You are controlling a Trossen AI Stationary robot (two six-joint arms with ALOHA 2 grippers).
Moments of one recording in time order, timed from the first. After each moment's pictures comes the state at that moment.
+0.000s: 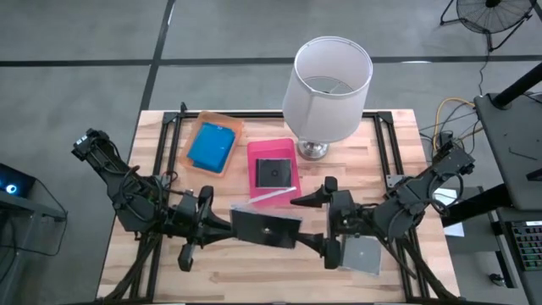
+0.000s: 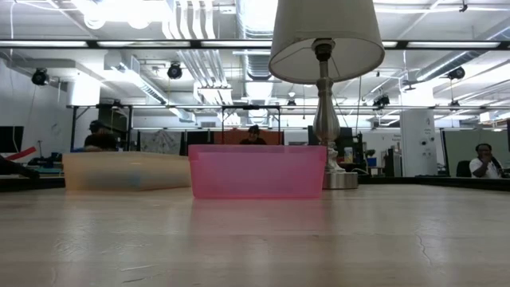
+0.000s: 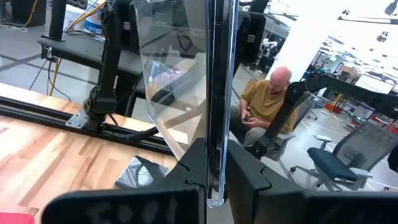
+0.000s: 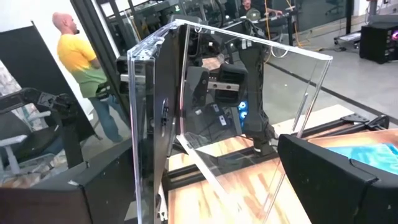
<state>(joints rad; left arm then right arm) -0.74 1.21 1.32 -0.13 -0.59 -0.44 0.62 1.54 1.67 -0.23 0.69 0.40</state>
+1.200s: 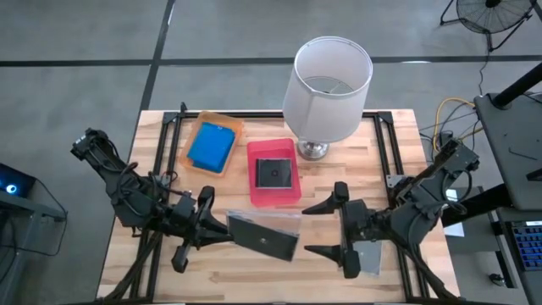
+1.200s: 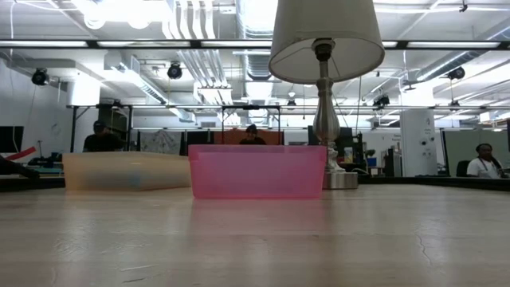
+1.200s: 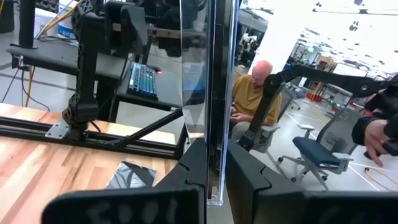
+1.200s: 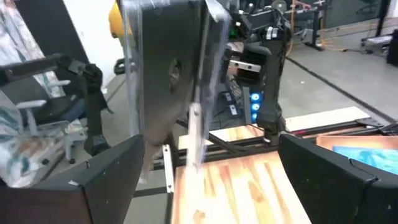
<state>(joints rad) -0.72 1.20 1.32 -0.11 -0.50 -0.38 0.70 1.49 1.67 -0.33 0.65 0.34</state>
